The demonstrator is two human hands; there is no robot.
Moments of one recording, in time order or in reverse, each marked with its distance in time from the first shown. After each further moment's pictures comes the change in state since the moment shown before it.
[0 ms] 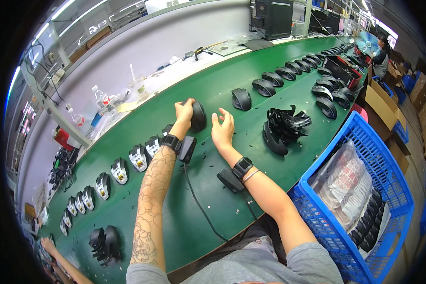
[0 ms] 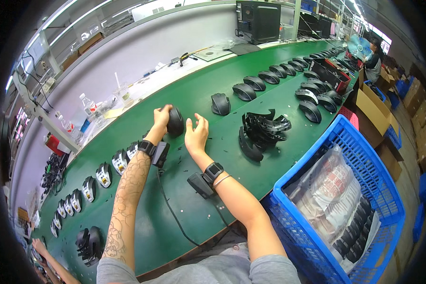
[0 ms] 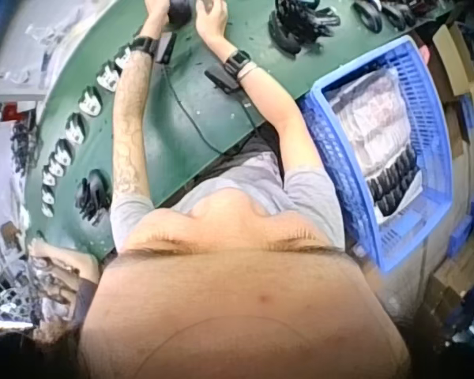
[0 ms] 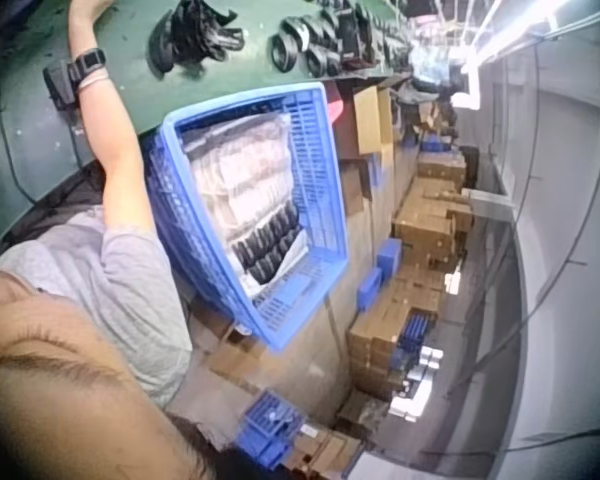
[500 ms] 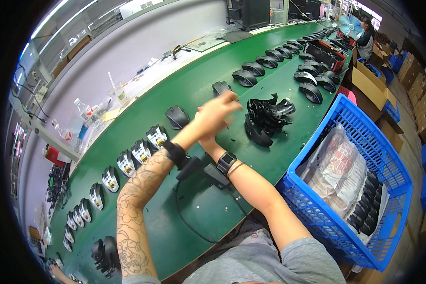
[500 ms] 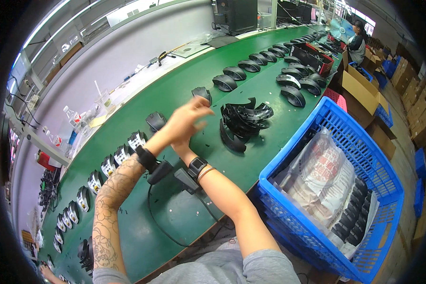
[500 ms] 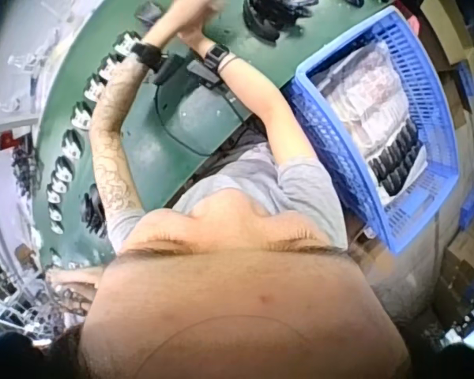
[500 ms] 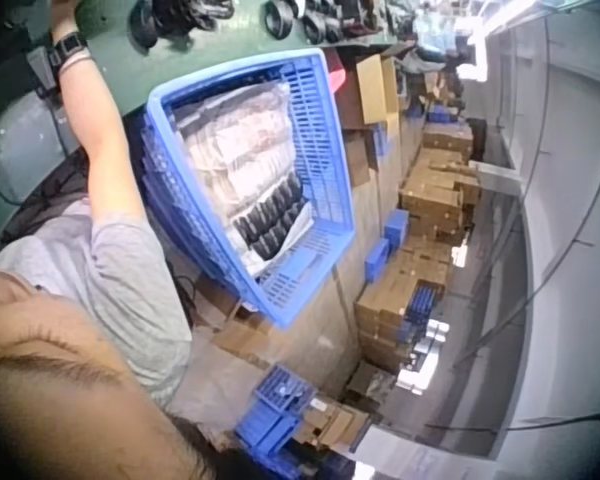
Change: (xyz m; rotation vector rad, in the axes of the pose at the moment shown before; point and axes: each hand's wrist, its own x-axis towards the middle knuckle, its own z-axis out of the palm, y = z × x) left_hand -0.145 0.081 0.051 0.541 -0.959 1.336; right_hand 0.012 0.016 -0.009 -0.131 0.106 -0.219
